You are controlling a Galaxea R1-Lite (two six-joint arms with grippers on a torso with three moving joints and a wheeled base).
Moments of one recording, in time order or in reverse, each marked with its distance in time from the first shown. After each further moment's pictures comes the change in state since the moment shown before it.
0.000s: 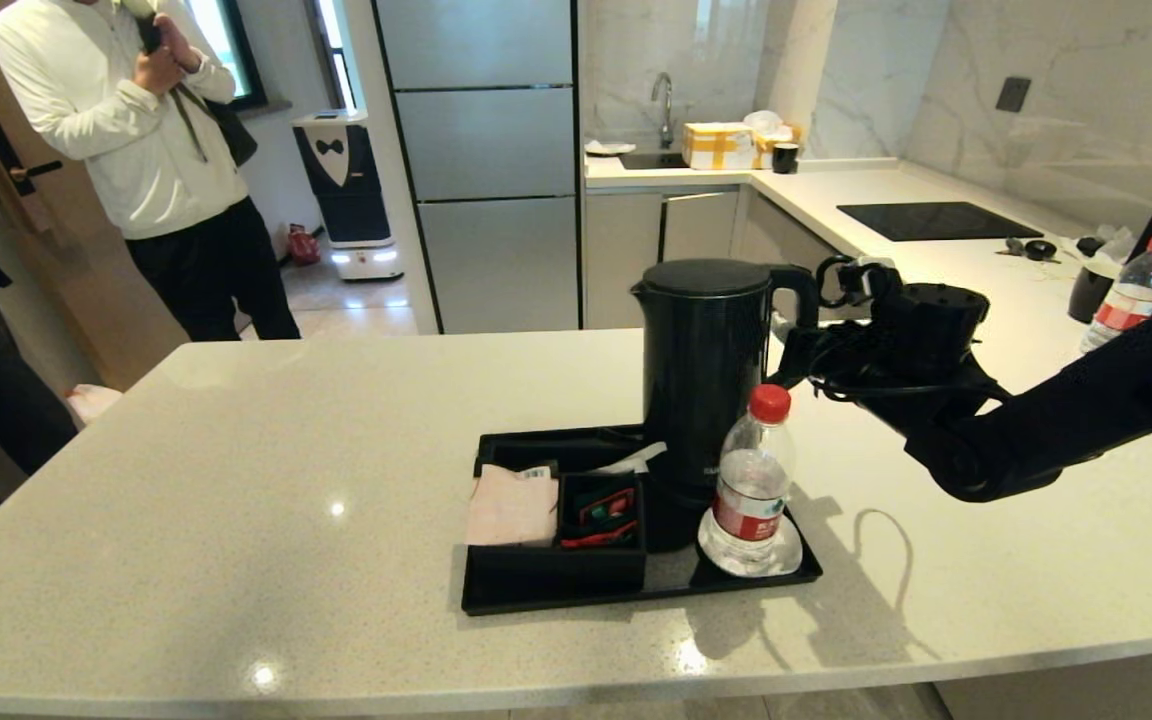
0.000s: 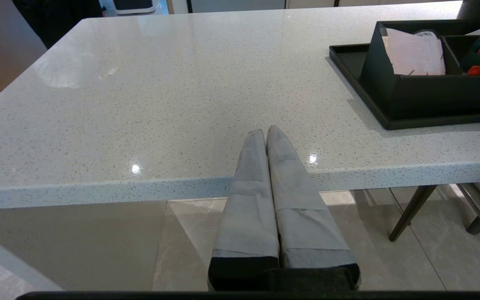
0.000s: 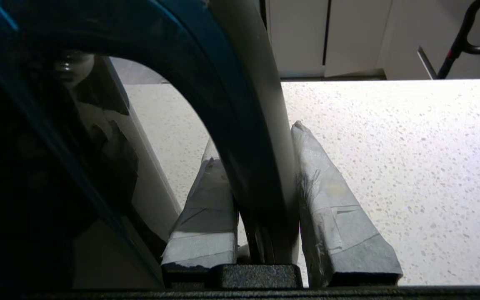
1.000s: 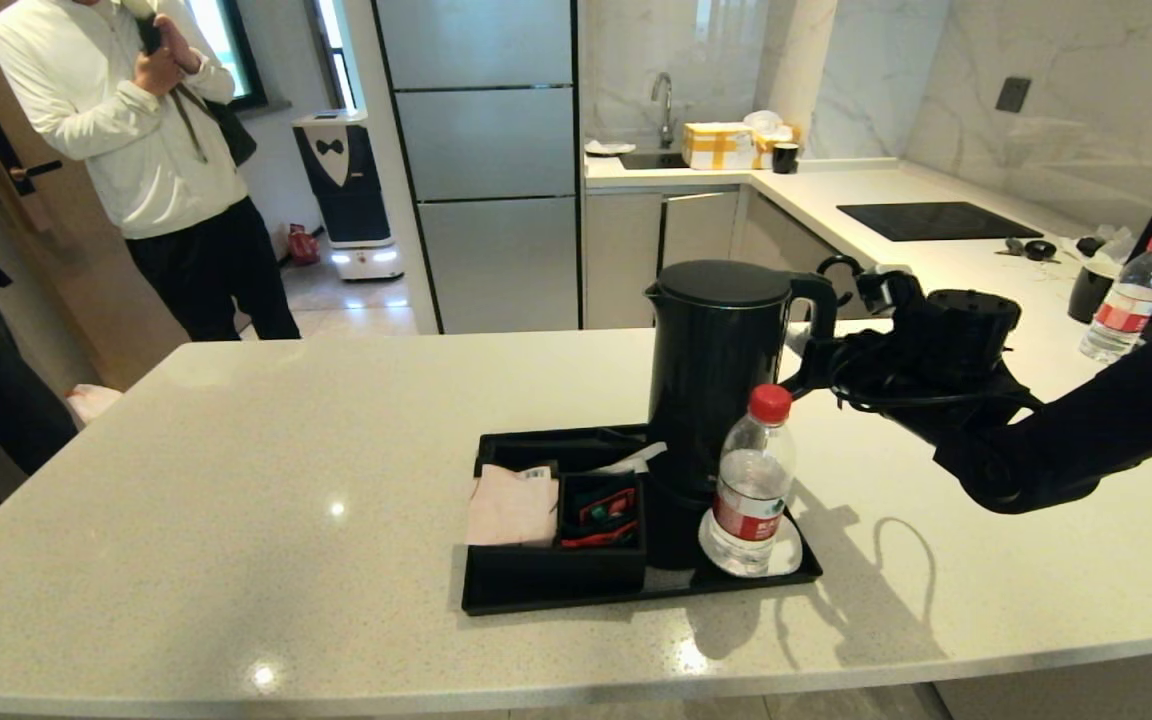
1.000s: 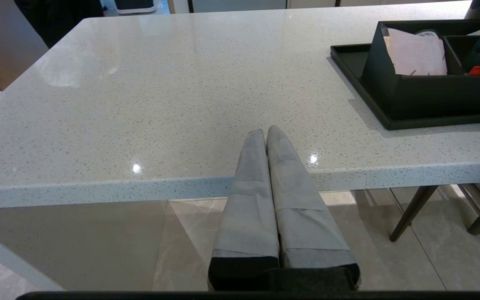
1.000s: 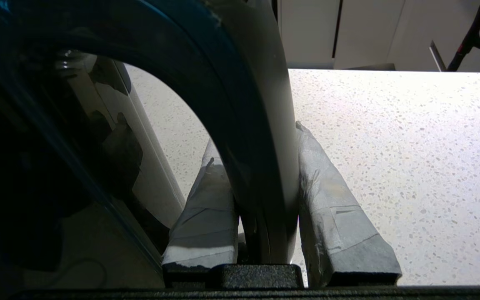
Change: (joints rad) left arm 0.000 0.000 0.000 0.000 0.000 0.000; right arm -0.039 -0.045 0.087 -0.013 0.081 -0.021
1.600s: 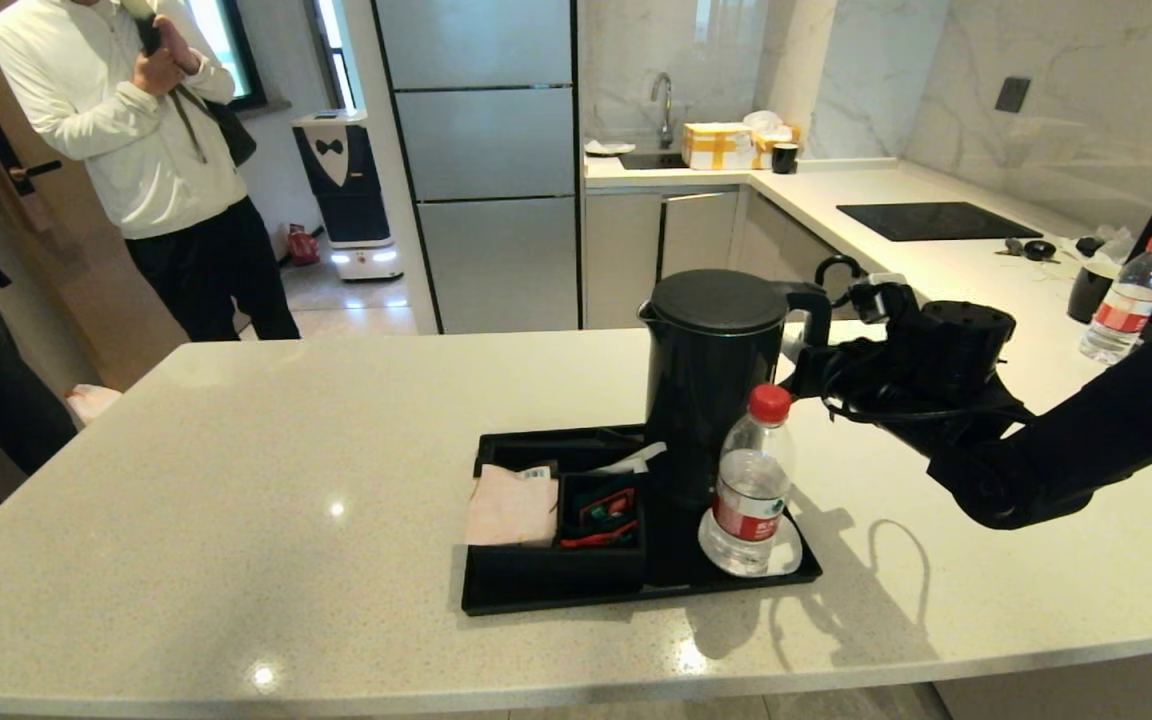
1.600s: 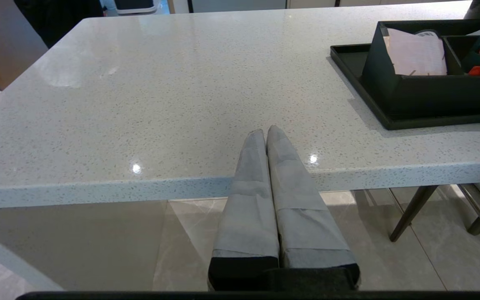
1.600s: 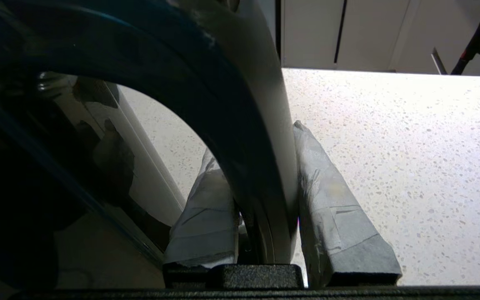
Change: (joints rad) left arm 0.000 0.000 0.000 0.000 0.000 0.000; right arm 0.026 0.013 0.040 -0.061 0.002 -0.019
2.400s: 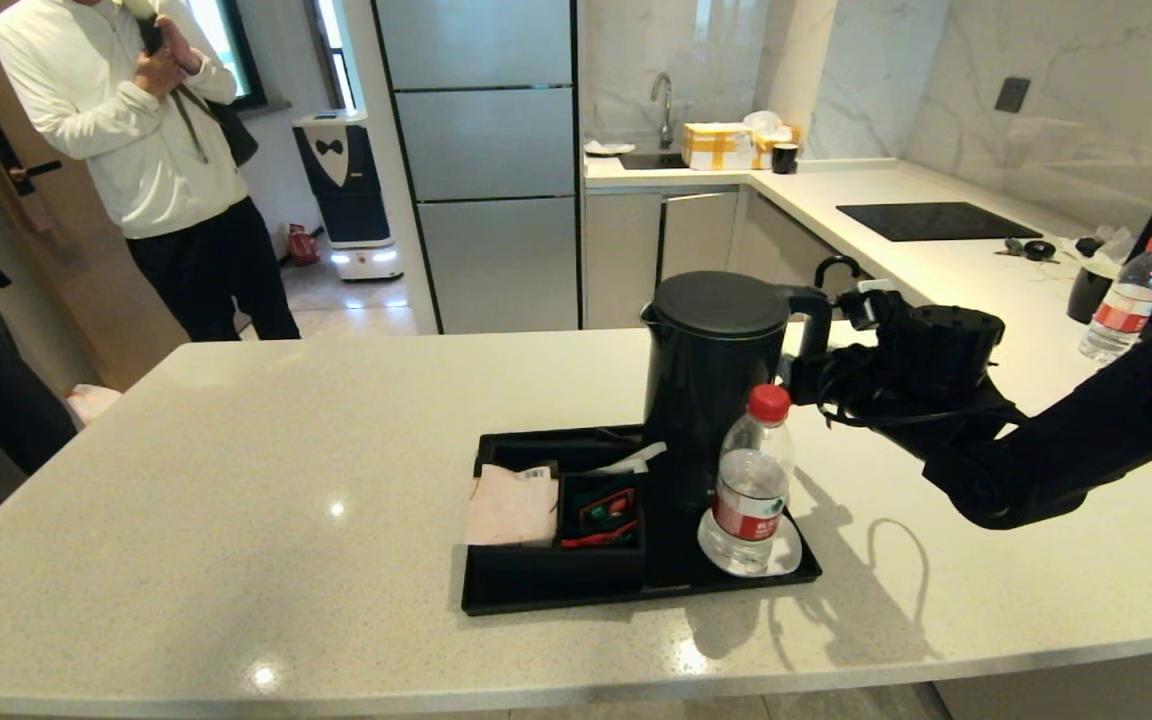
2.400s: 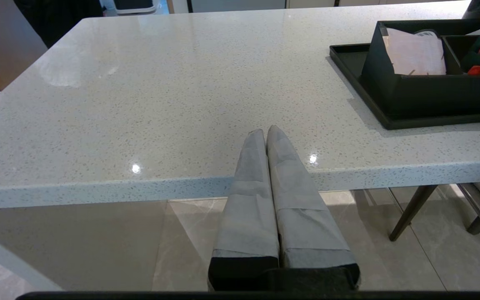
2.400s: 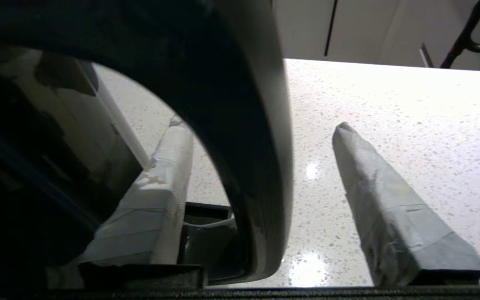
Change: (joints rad) left arm 0.000 0.000 0.000 0.000 0.000 0.000; right arm 0.000 0.012 -0.009 0.030 -0.027 -0.040
